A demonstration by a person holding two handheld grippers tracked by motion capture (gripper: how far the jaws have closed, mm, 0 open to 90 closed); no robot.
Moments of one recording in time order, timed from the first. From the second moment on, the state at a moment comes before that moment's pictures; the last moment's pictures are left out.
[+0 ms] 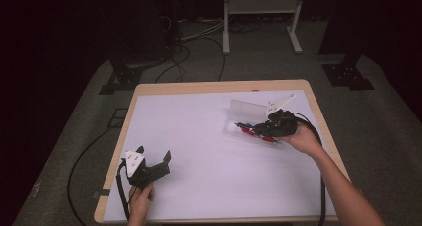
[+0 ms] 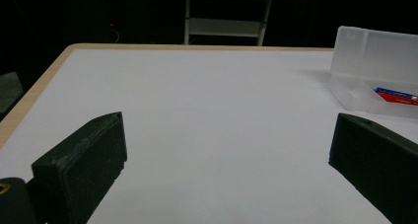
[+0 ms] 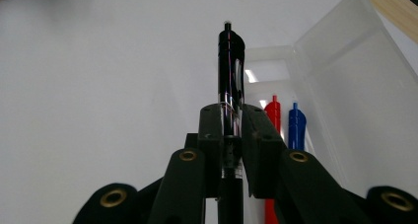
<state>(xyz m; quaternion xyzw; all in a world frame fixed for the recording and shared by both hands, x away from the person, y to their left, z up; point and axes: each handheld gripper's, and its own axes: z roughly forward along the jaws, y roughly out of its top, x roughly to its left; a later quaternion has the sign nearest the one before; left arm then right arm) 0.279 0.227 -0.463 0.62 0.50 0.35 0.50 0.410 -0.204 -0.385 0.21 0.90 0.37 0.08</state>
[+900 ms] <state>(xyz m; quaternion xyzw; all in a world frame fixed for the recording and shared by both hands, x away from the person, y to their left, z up) 0.278 0.226 -0.463 0.62 0.49 0.35 0.50 0.453 -0.218 -0.433 0.27 0.91 0.32 0.08</state>
